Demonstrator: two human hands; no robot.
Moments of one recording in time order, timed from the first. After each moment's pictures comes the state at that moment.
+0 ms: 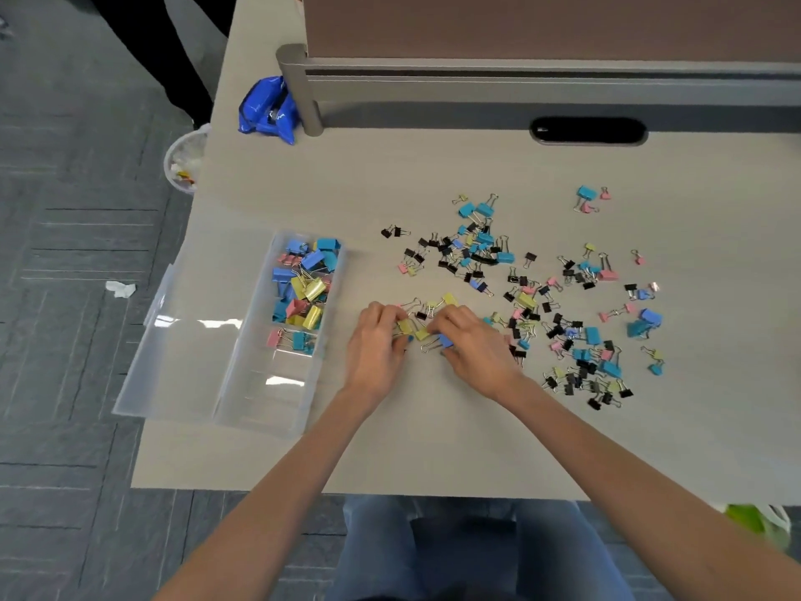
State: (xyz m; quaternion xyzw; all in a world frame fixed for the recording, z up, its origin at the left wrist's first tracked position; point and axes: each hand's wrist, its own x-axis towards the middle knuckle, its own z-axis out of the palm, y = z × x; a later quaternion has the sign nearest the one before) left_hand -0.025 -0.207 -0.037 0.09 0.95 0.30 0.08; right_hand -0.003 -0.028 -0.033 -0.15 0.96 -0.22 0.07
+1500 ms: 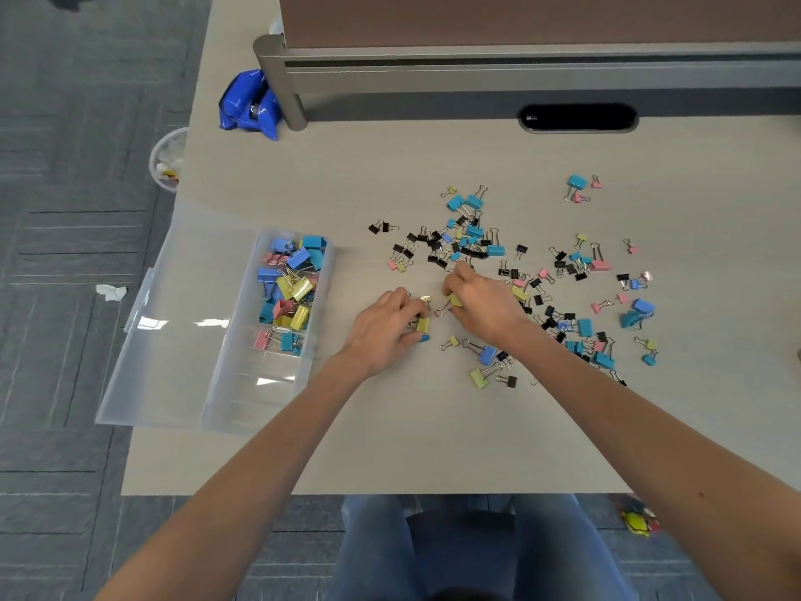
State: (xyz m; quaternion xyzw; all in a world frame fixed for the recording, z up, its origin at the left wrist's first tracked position) left_hand -0.059 -0.194 -0.034 0.29 0.92 0.21 0.16; right_hand -0.054 0.001 -0.021 -0.10 0.98 -0.10 0.14
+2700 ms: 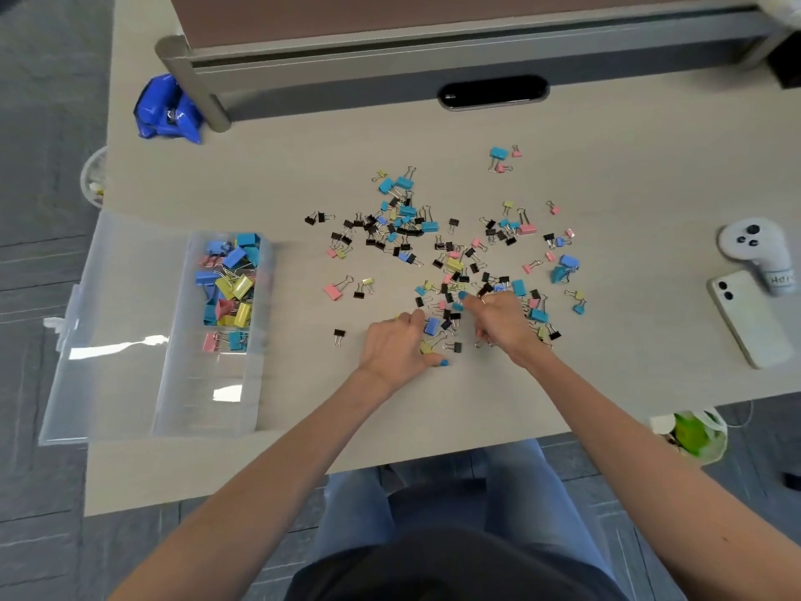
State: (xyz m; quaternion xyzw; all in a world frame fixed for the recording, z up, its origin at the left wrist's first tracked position) left_hand 0.011 -0.111 -0.015 0.30 0.93 0.05 0.20; right_hand 0.040 0.059 -0.003 0.35 0.75 -0.55 0.14
